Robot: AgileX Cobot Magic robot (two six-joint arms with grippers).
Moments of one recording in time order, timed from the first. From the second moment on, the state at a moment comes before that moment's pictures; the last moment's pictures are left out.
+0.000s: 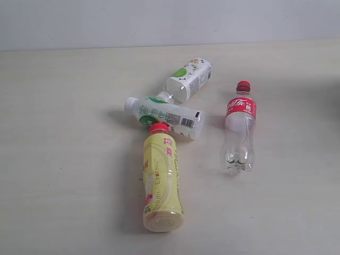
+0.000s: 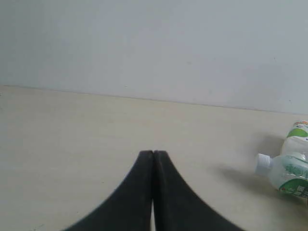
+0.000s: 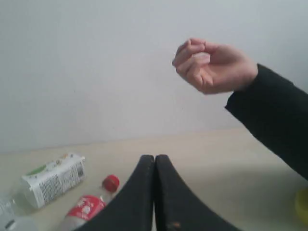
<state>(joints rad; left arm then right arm) 0.02 0.01 0.00 0.26 0.19 -0.38 0.02 0.01 0.00 -0.02 0.07 0.14</state>
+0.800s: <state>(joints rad) 0.02 0.01 0.00 0.26 0.19 -0.38 0.02 0.70 -0.60 -1.61 -0.64 1.94</state>
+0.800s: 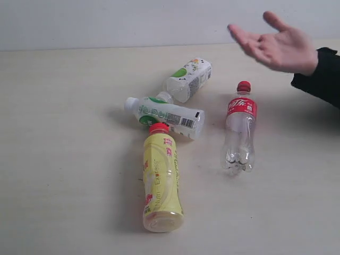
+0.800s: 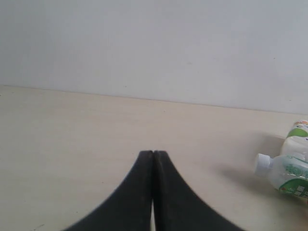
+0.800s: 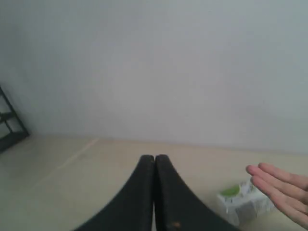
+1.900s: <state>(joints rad) 0.02 0.01 0.00 0.26 0.19 -0.38 0.15 1.52 -1.04 -0.70 0.74 0.54</state>
